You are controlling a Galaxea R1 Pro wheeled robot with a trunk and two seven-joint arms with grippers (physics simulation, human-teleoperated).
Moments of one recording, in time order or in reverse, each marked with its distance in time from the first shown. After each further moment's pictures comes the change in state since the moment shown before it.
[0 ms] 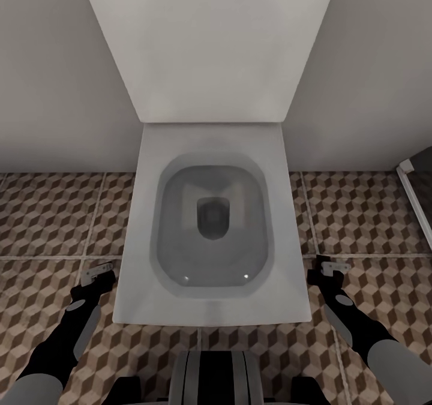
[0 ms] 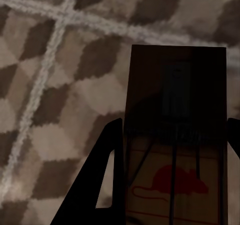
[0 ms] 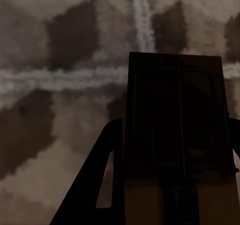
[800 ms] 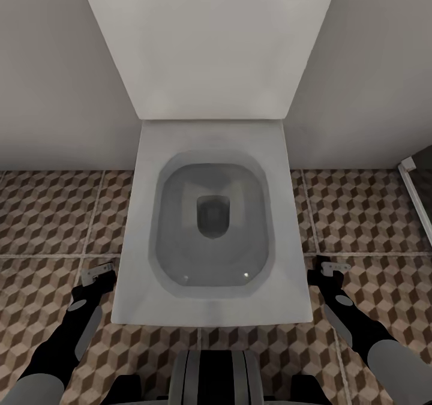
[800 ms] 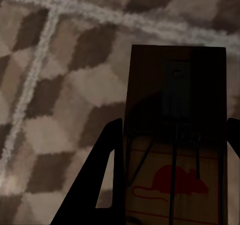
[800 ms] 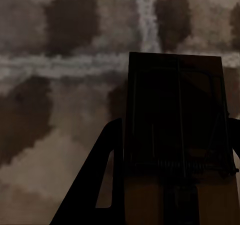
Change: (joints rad) left arm 0.000 -0.006 -0.001 0.000 0.000 0.000 0.000; right arm 0.000 0.000 0.002 0.002 -0.002 0.001 0.000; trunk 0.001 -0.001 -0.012
